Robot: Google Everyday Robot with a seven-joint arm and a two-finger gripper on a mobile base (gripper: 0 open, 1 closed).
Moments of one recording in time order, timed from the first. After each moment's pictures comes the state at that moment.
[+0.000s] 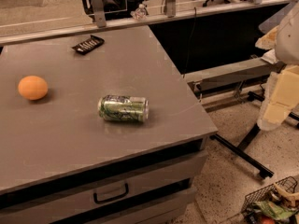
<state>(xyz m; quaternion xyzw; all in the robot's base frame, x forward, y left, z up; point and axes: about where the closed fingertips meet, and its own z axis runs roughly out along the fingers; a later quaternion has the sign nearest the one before) 0.438 -0.217 0.977 -0.60 0.78 -0.03 0.16</state>
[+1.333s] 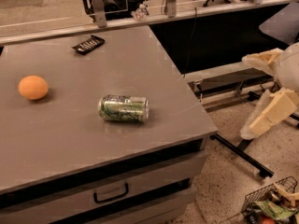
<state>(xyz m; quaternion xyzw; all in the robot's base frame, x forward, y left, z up) 0.445 -0.195 0.940 -0.58 0.73 0.13 0.33</state>
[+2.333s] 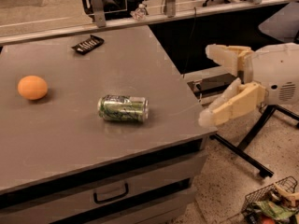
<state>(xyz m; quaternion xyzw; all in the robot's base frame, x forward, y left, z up) 0.430 -0.097 0.993 -0.49 0.63 0.34 0.49</state>
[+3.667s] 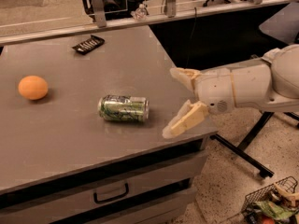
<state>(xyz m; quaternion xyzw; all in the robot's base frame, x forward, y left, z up) 0.484 -0.045 0.893 -0.55 0.61 0.33 0.46</state>
